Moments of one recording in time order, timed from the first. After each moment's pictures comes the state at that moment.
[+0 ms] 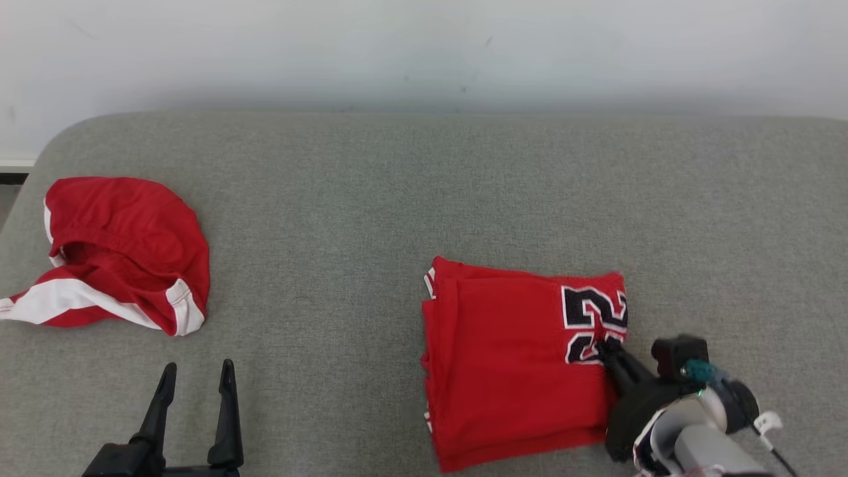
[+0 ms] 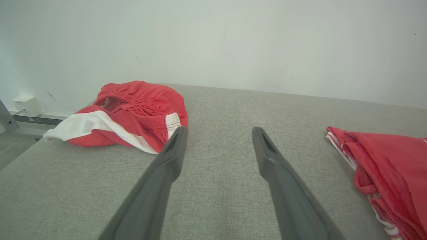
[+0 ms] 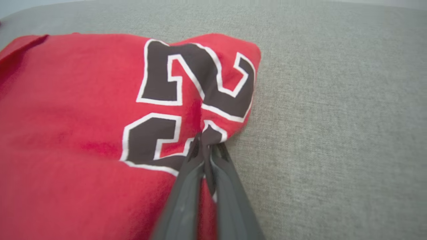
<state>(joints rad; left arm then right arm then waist) 0.01 0.05 0.05 0.10 -0.12 -0.07 -0.26 -0.46 -0.19 0.39 0.92 0.39 0.13 -0.21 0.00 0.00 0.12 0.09</state>
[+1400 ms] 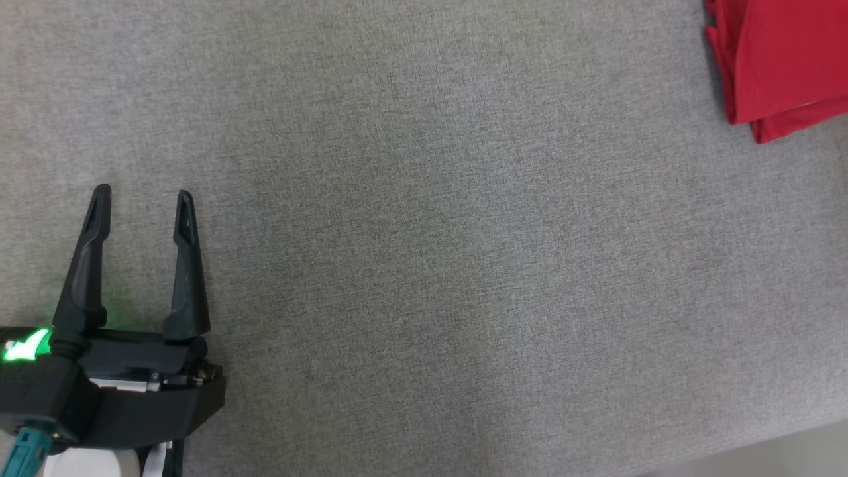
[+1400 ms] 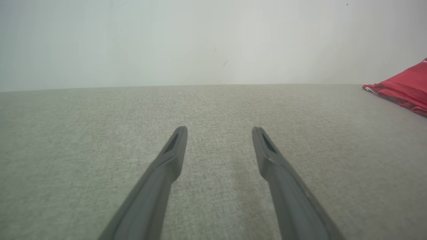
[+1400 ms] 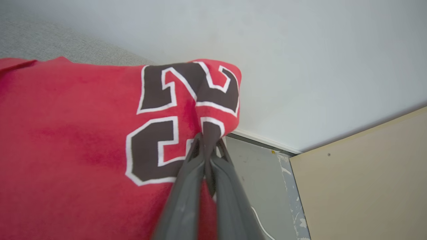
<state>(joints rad) -0.22 0.09 0.05 -0.21 -0.05 -0.11 -0.26 -1.26 -0.81 0.68 0.90 0.51 0.13 -0.10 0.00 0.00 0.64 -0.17</state>
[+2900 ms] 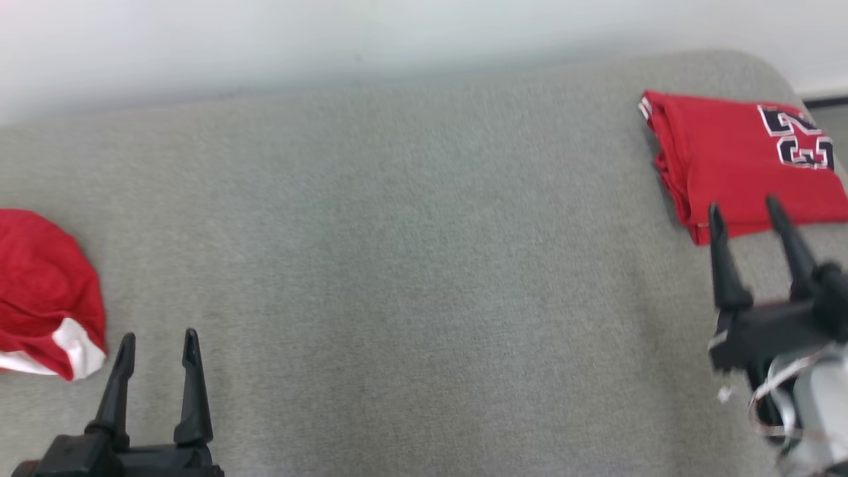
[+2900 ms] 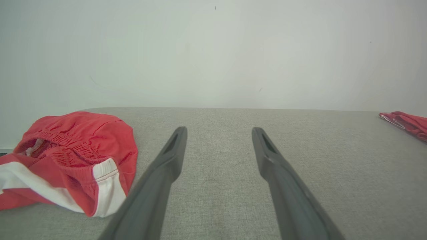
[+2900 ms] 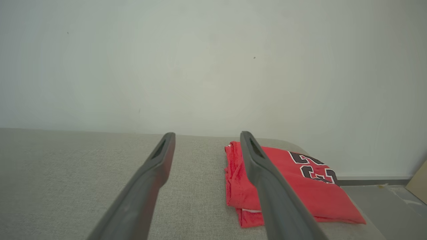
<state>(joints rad) -0.01 0.06 0.11 -0.01 -0.11 -0.09 -0.26 -0.39 -0.35 0.08 0.34 0.27 0.13 -0.26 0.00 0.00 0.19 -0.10</state>
